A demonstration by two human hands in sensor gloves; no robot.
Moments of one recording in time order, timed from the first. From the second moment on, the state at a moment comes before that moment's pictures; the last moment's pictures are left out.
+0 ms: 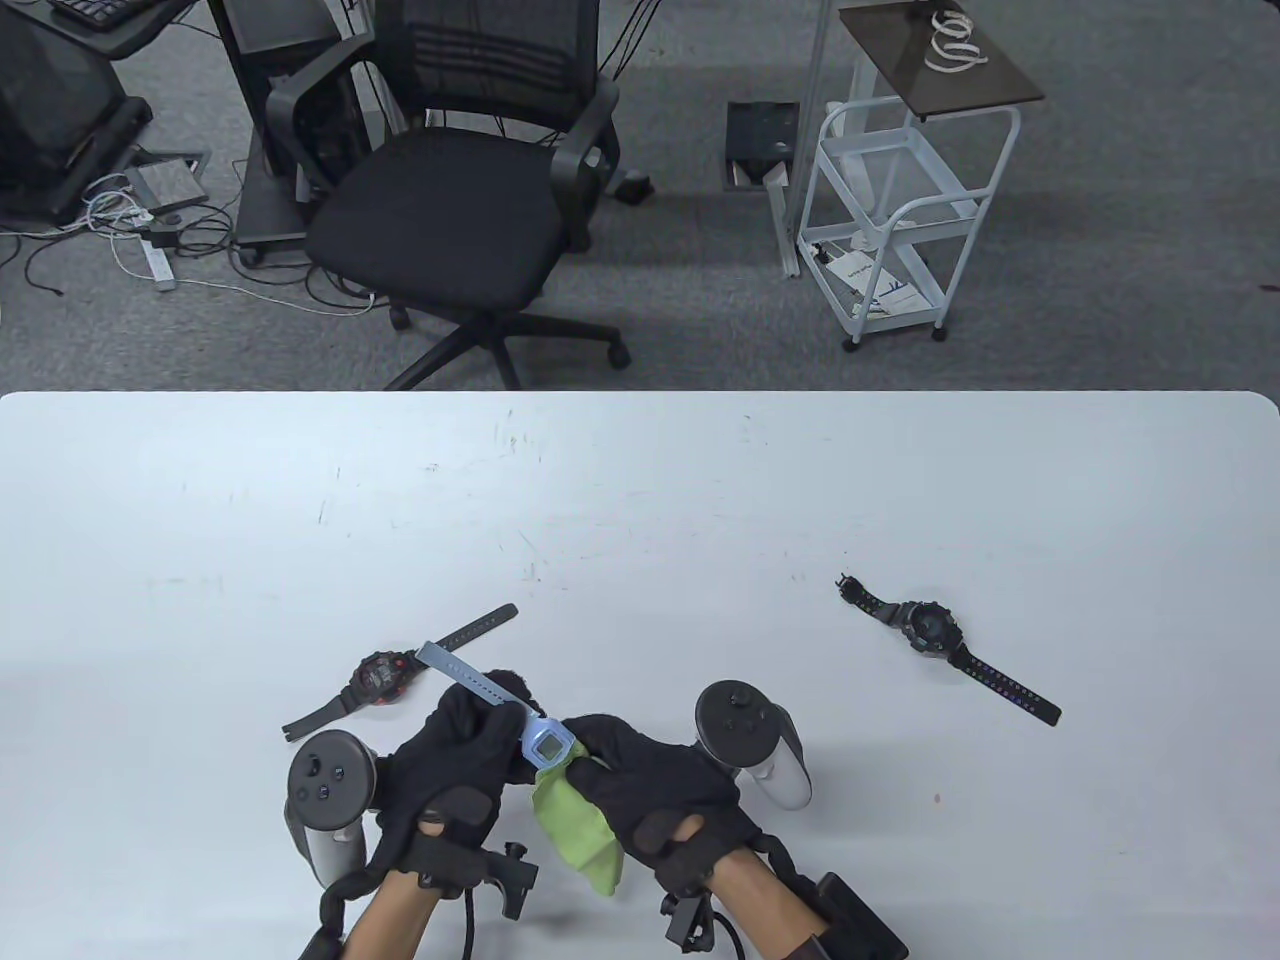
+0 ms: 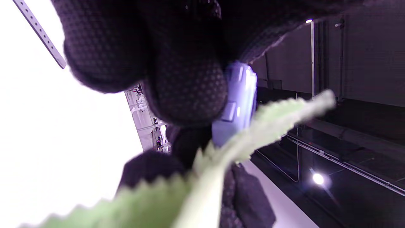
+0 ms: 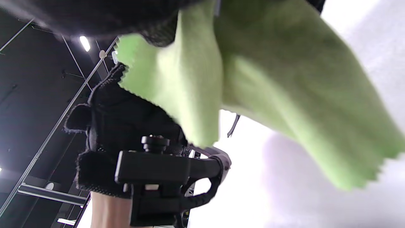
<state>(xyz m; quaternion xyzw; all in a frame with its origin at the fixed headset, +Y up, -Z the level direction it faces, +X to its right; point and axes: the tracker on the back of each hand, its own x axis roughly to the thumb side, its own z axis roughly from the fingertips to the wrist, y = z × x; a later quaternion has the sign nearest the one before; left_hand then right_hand) -0.218 -0.724 -0.241 0.05 -0.06 0.63 0.77 0.034 -0.747 -0.262 0.28 0.26 0.73 0.56</state>
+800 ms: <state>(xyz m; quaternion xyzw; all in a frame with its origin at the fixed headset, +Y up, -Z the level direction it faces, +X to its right) -0.216 -0.723 -0.241 0.05 -0.08 0.63 0.77 0.034 -0.751 -0.265 0.31 0.28 0.73 0.53</state>
